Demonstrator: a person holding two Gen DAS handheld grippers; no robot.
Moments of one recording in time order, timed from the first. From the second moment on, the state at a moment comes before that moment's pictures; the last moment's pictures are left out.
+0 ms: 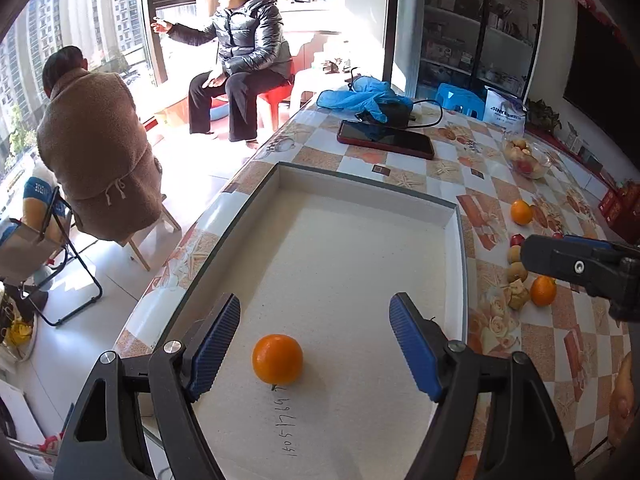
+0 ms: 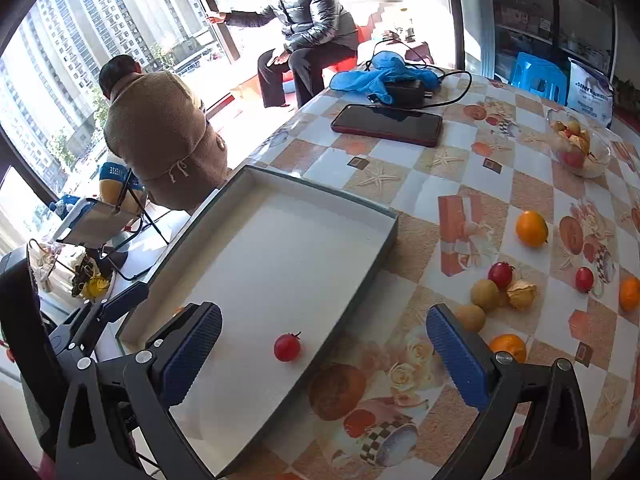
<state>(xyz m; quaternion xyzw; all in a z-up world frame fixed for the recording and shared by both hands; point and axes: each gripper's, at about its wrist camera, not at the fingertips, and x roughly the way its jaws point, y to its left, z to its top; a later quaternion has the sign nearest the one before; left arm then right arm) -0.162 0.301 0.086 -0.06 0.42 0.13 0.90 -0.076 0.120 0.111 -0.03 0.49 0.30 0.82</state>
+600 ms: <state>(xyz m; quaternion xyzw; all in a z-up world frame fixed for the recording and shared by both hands) -0.104 0.123 0.047 0.03 0.45 0.00 0.89 -0.052 -0.094 0.042 0.03 0.56 0.10 0.82</state>
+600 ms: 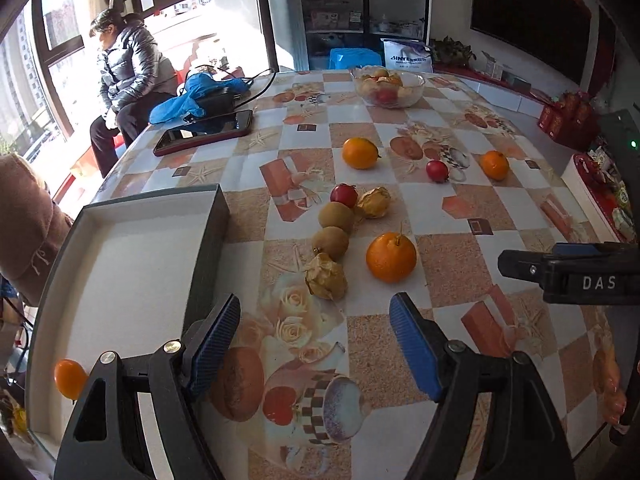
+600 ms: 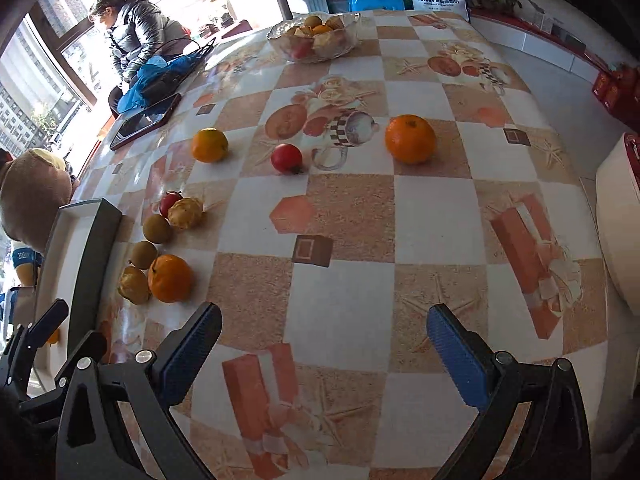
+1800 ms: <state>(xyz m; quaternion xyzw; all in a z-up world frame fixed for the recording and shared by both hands) -0.118 0.154 0.012 -0.02 0.45 0.07 0.89 -0.051 0.041 0.029 -0.10 0.49 0.18 0.85</state>
